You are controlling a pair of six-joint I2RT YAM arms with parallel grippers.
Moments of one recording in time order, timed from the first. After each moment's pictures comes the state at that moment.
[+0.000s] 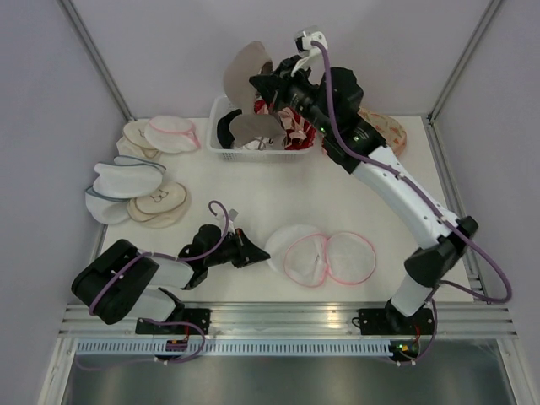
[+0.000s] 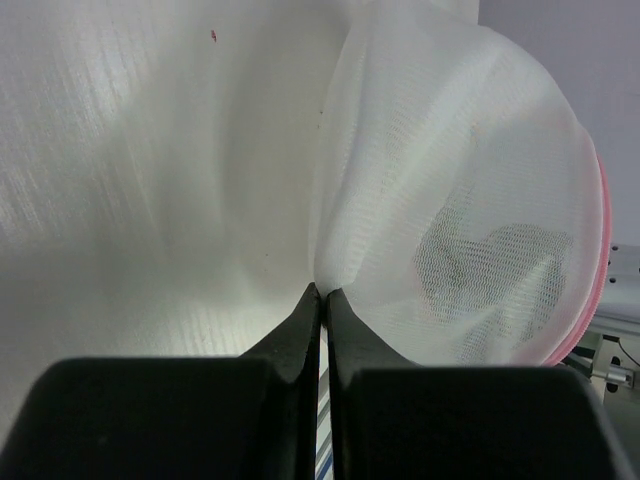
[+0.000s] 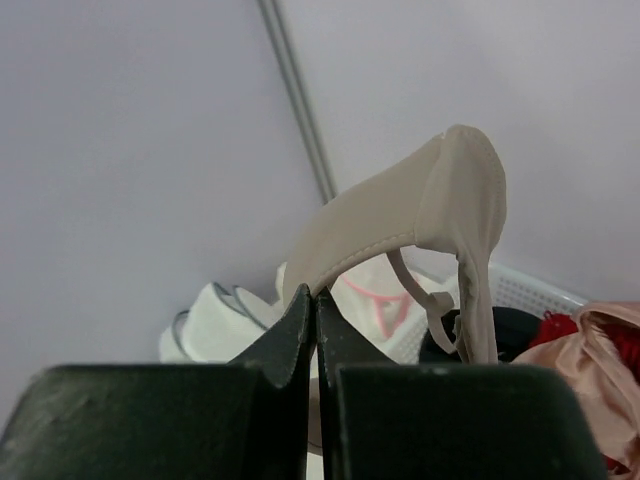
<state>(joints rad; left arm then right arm) -0.62 1.39 0.16 0.80 0.46 -1.05 0.70 1.65 1.90 -0.03 -0.10 0.28</state>
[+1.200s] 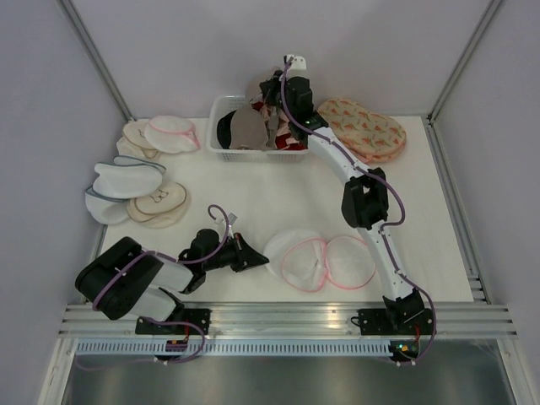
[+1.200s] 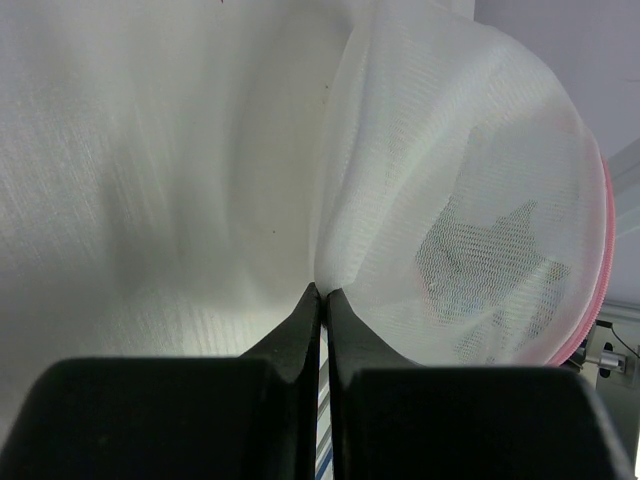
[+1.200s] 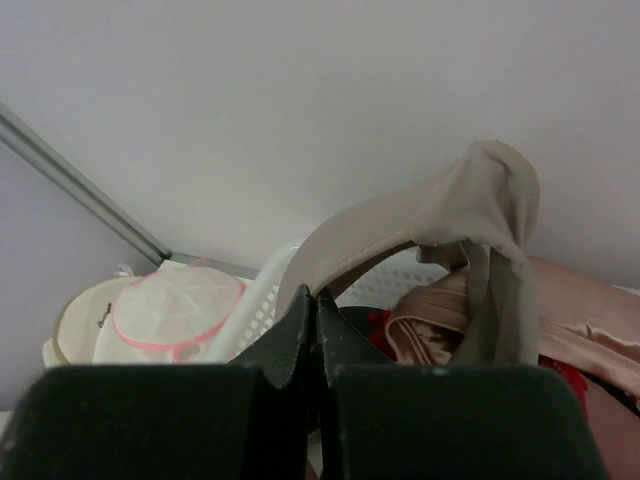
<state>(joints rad) -0.62 1.43 0.10 0.90 0.48 -1.07 0.49 2.54 2.47 0.15 0.03 0.39</state>
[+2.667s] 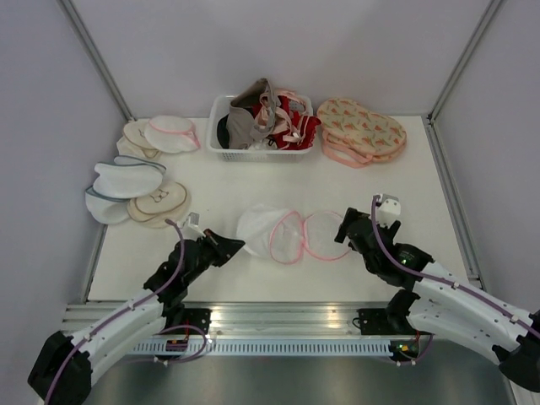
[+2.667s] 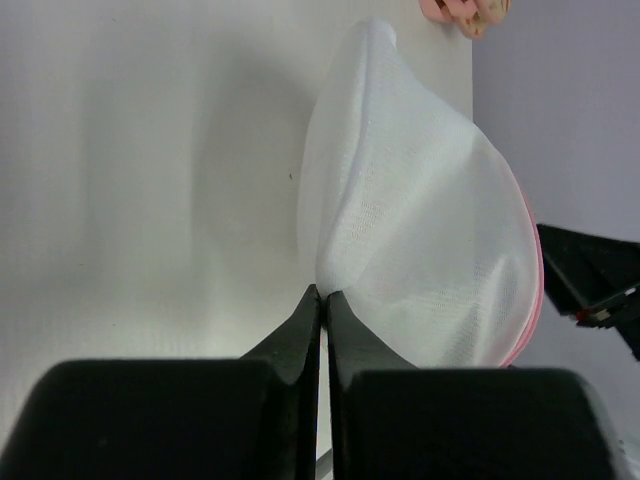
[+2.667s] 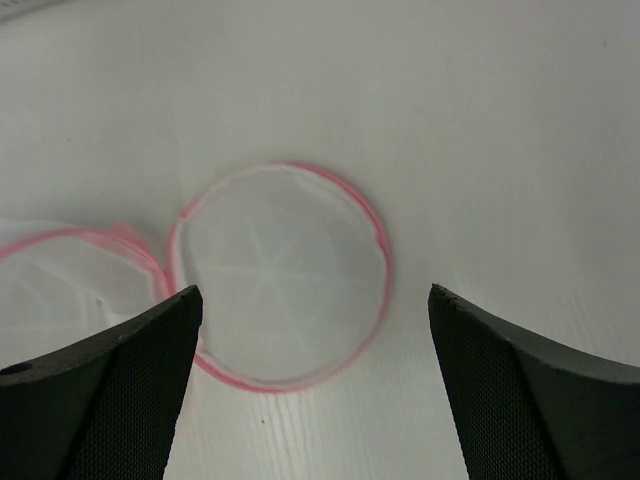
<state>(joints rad) -0.62 0.66 0.06 0.27 0.02 -1.10 0.83 0.82 0.61 -0.55 0.71 0.82</state>
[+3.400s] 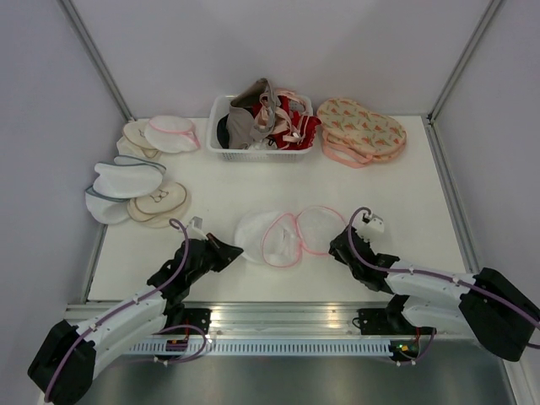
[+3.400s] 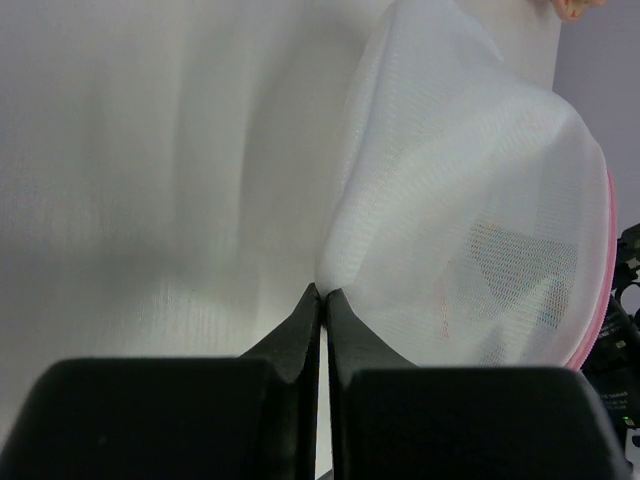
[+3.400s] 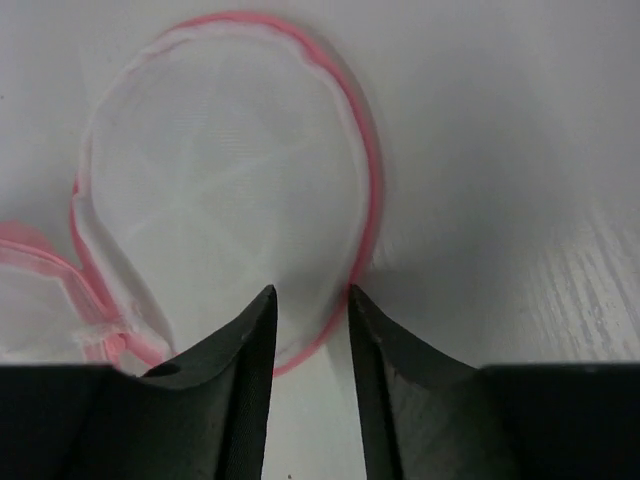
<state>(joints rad) -0.62 0.70 0.06 0.16 -0.02 -1.11 0.82 1.05 0.25 0.01 0.56 1.09</state>
